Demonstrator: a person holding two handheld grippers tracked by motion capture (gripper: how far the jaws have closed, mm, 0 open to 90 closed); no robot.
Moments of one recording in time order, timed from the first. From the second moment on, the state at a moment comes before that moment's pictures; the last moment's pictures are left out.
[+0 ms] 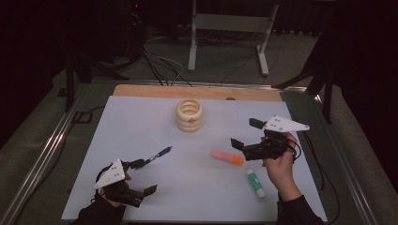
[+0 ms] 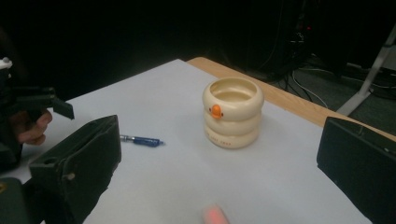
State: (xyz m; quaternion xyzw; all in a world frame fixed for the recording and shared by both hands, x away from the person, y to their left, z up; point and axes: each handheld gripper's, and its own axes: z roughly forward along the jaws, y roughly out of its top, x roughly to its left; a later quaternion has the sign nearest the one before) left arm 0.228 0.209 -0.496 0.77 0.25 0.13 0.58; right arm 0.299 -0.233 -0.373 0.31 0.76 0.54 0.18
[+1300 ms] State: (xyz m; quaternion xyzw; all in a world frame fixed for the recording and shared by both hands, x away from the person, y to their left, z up) left arm 0.228 0.208 -0.496 0.77 0.25 0.13 0.58; right arm 0.384 -0.163 -0.376 0.32 0.79 0.50 0.15
